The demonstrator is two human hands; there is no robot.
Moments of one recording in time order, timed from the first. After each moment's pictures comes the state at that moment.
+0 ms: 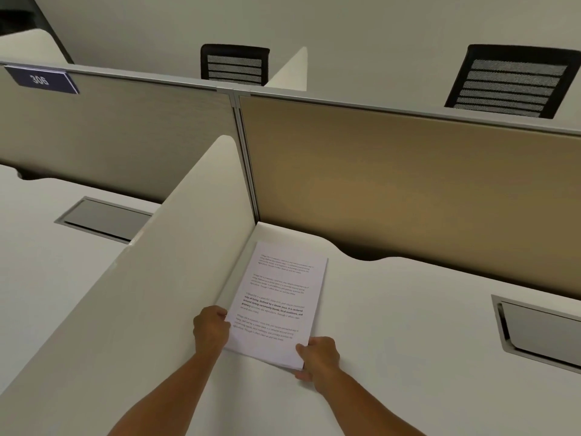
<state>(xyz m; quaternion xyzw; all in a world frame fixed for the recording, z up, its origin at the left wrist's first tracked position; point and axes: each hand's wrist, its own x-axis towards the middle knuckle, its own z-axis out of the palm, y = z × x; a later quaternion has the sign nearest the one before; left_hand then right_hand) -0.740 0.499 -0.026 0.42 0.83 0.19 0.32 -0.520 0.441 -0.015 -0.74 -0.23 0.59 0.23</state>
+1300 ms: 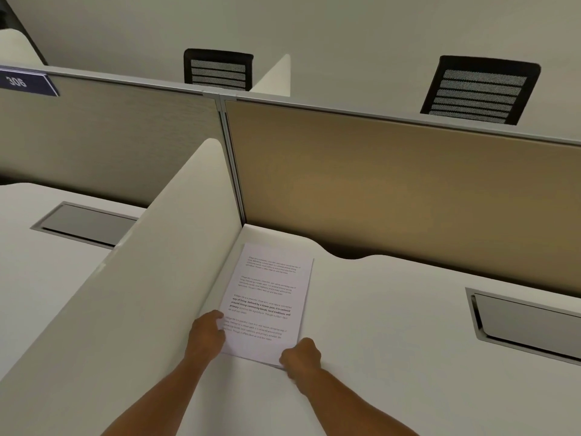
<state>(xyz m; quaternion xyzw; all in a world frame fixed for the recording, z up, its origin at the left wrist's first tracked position) -0.747 0.486 -0.042 0.52 0.76 0.14 0.35 -0.535 0.434 -0.015 -0.79 -0.29 0.53 0.15</state>
